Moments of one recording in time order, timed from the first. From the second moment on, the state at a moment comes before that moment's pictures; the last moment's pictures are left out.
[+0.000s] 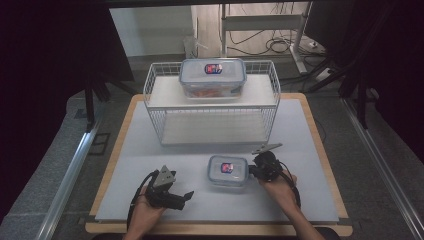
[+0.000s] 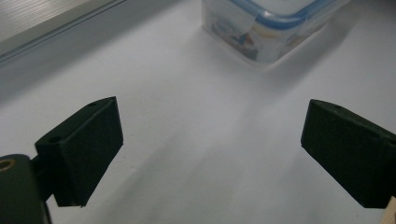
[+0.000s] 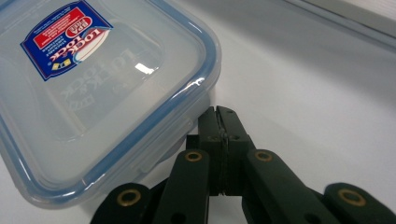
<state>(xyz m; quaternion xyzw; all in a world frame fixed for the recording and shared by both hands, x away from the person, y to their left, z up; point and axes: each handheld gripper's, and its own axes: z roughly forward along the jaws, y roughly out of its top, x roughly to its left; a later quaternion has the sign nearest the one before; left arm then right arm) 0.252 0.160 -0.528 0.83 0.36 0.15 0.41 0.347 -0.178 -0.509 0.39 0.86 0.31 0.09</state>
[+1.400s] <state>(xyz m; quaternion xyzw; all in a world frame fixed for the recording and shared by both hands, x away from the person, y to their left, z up) 0.248 0.182 -0.525 0.81 0.38 0.19 0.40 0.296 -0.210 -0.502 0.34 0.85 0.37 0.15</state>
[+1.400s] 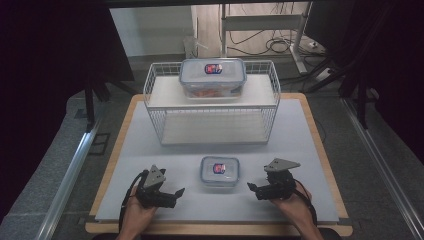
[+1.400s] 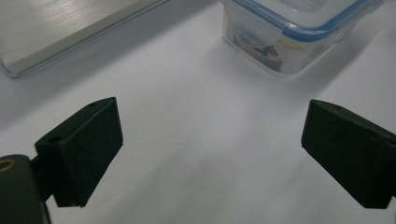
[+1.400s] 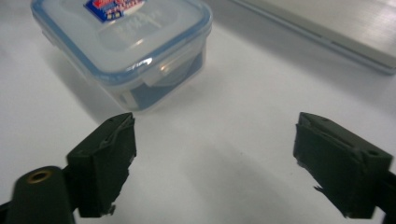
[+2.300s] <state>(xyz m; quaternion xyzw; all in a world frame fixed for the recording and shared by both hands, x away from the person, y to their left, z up) 0.261 0.172 -0.517 0.82 0.41 0.15 0.37 0.302 -0.200 -0.500 0.35 0.86 0.36 0.13</state>
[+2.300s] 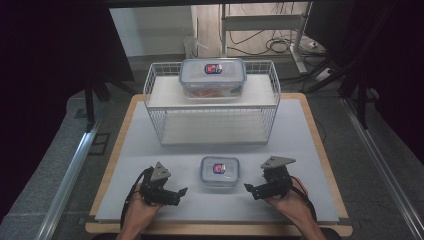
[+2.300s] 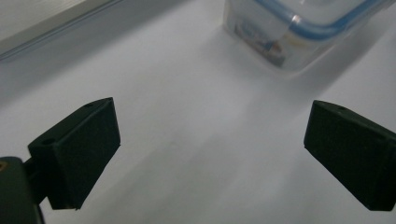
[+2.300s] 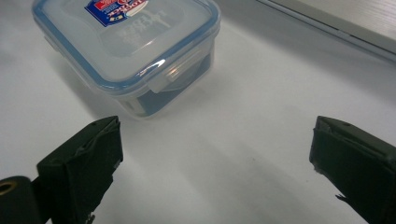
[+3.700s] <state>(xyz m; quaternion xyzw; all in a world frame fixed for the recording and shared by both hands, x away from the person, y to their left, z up) 0.313 0.124 -0.517 0.81 0.39 -0.06 0.43 0.333 -0.169 -0.500 0.38 0.83 0.40 -0.06</state>
